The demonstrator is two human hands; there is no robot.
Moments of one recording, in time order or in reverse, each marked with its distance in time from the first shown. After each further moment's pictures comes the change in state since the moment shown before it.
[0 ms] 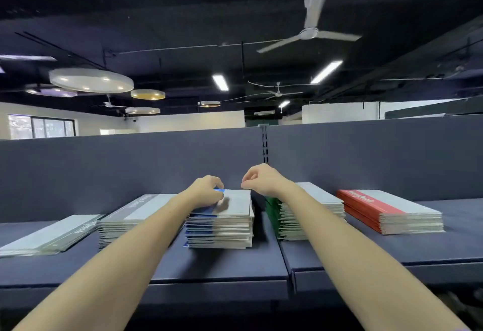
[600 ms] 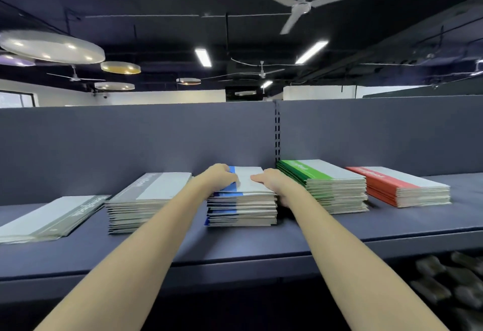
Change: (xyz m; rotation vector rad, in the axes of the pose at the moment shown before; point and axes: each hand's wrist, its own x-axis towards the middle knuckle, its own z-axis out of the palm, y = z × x) left_hand 0.013 -0.033 0.022 -0.290 -0.076 -0.088; right_hand 0.010 0.017 0.079 0.374 0.062 0.402
